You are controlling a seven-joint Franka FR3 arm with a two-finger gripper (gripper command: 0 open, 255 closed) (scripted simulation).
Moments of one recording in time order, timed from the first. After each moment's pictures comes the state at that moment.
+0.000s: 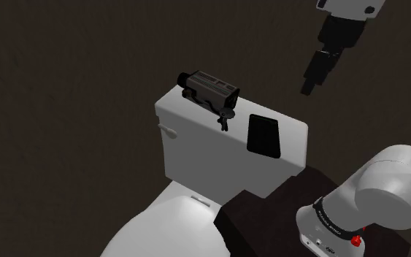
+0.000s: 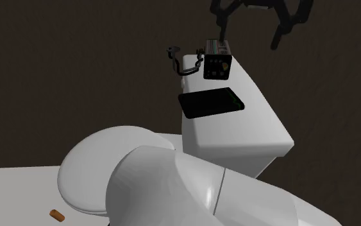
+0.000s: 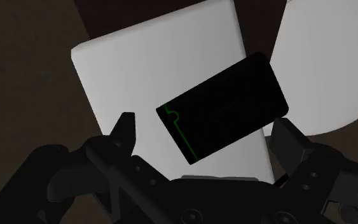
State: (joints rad) arm 0.02 -0.81 0.03 -2.34 0.05 1.43 -0.09
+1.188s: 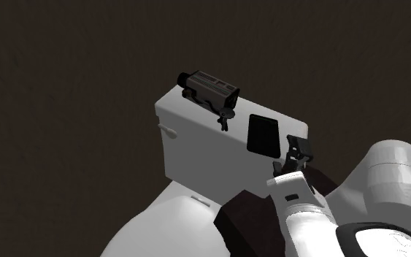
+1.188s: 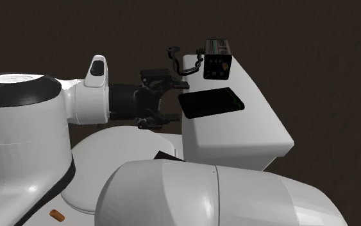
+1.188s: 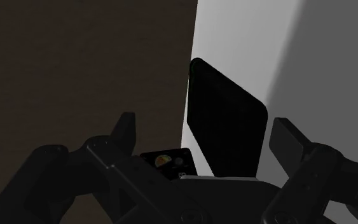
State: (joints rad) arm 0.29 -1.07 1.27 -2.85 -0.28 1.76 0.38
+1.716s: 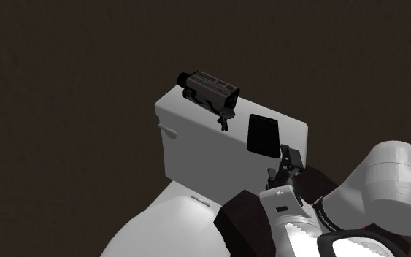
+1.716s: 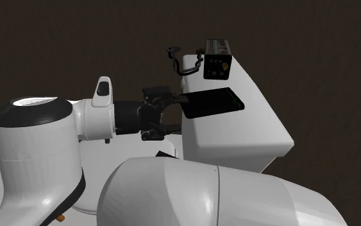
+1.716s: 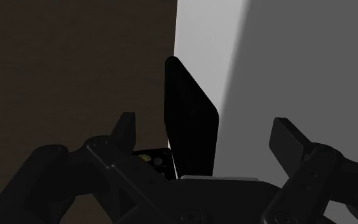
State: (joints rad) arm 0.24 -1.01 1.41 -2.86 -0.24 1.82 0.47
